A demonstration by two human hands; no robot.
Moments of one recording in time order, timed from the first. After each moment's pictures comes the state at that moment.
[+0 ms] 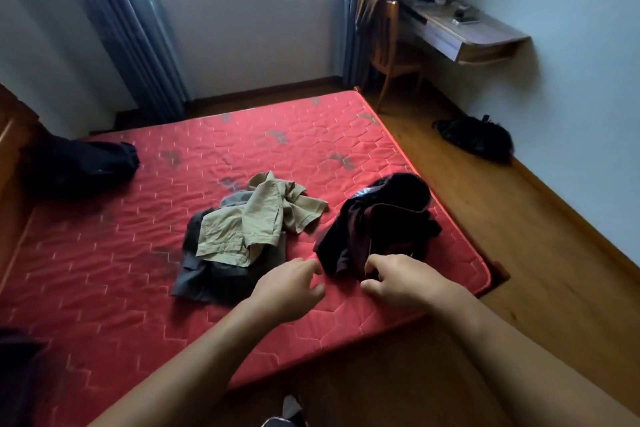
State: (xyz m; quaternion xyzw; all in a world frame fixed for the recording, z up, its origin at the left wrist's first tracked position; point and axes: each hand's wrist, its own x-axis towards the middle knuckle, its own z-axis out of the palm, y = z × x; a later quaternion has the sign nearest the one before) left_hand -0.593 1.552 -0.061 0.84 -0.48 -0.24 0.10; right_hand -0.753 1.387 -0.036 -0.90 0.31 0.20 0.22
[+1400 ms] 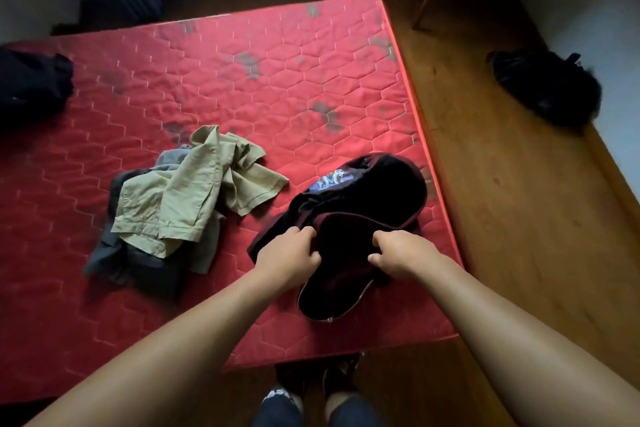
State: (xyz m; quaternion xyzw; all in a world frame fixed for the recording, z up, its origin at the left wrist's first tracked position) left_hand -0.554 1.160 -0.217 0.88 -0.32 -0.34 0.04; right_hand -0.678 0.970 -0.221 -0.88 0.25 0.35 0.20
